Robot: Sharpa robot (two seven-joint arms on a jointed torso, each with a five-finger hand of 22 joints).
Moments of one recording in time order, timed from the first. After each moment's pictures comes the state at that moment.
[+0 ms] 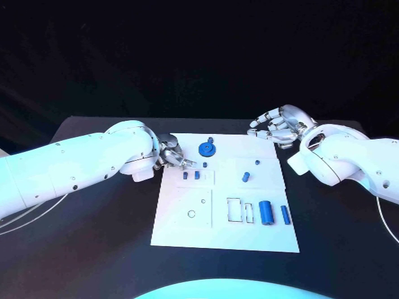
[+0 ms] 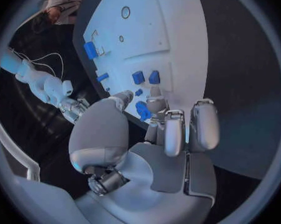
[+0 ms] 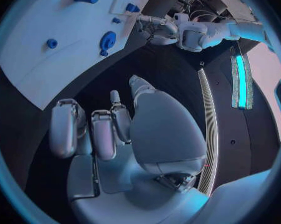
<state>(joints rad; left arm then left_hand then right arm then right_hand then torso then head) 1.26 -0.69 -0.04 1.41 -1.05 0.10 -0.54 0.98 -0.18 0.35 0.29 0.23 0.88 0.07 0.59 0.80 1.30 -0.01 1.10 0.84 1.47 -0.07 1.56 1.31 0.07 1.37 0.04 1.44 1.28 1.32 -0.87 -0.16 1.53 -0.76 -0.48 -0.04 1.37 -0.14 0.16 0.29 0.25 0.88 0.16 0.21 0.37 1.38 0.08 1.38 1.31 1.47 -0.01 1.47 1.31 0.05 1.45 0.10 1.27 1.31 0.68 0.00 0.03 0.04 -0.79</state>
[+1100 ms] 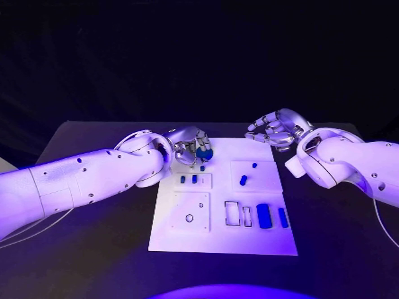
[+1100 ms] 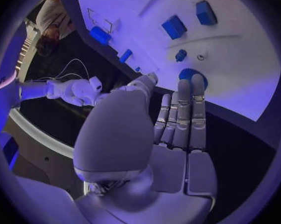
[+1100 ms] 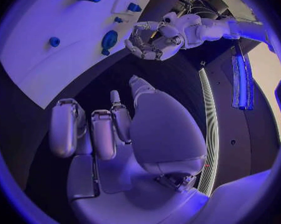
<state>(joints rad) 1.23 -0.60 -0.09 1.32 -1.26 -0.25 -0.03 1.52 -0.23 0.31 0.27 0.24 0.61 0.17 0.49 0.44 0.67 0.16 0.61 0.25 0.97 0.09 0.90 0.61 0.17 0.92 0.18 0.76 0.53 1.32 -0.87 -0.16 1.52 -0.76 -0.49 -0.04 1.36 -0.14 0.16 0.29 0.25 0.88 0.16 0.21 0.37 1.38 0.08 1.38 1.31 1.47 -0.01 1.47 1.31 0.05 1.45 0.10 1.27 1.31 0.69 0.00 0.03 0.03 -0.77</state>
